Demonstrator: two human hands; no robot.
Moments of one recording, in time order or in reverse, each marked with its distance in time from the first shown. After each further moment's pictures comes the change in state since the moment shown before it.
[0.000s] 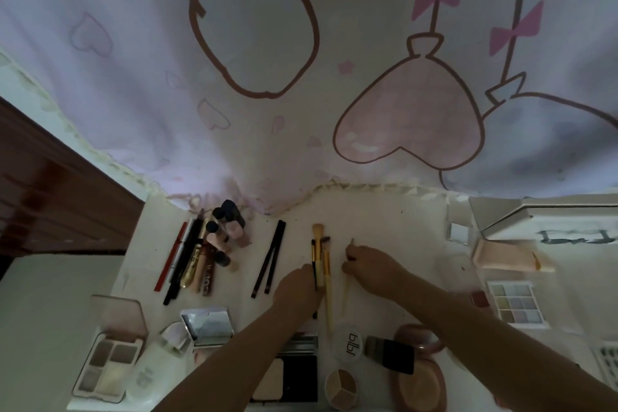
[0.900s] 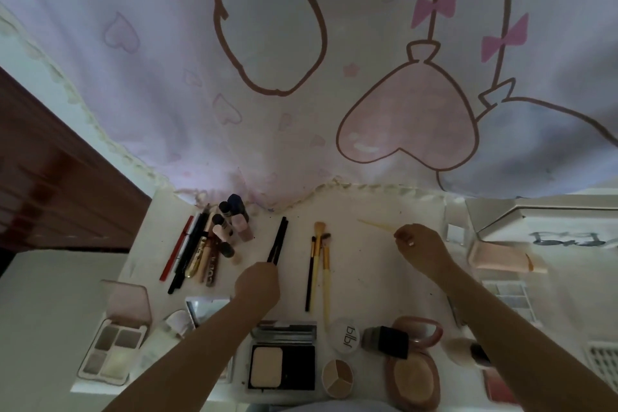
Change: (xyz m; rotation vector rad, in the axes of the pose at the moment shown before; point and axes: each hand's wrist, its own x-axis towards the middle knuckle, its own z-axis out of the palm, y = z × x) left_hand -0.016 -0.051 -0.023 0.216 0.030 -0.200; right_hand -0.052 0.038 -0.036 0.429 0.438 0.544
